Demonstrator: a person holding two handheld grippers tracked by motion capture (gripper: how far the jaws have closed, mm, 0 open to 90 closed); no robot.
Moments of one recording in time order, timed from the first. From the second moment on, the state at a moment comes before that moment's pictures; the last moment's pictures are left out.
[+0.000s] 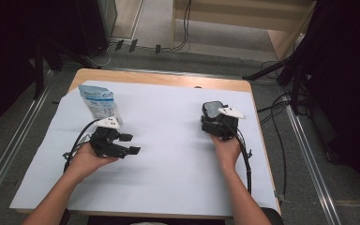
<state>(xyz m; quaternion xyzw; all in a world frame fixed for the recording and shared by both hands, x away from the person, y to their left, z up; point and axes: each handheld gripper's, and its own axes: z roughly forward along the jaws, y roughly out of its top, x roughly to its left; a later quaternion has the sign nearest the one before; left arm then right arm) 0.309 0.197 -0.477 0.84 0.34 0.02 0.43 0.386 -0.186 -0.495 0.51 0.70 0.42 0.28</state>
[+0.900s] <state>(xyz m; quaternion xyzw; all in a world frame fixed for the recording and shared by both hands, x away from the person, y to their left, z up) 0.305 0.208 -0.477 0.83 0.36 0.03 0.43 0.350 -0.126 -0.474 0.40 0.76 0.47 0.21</state>
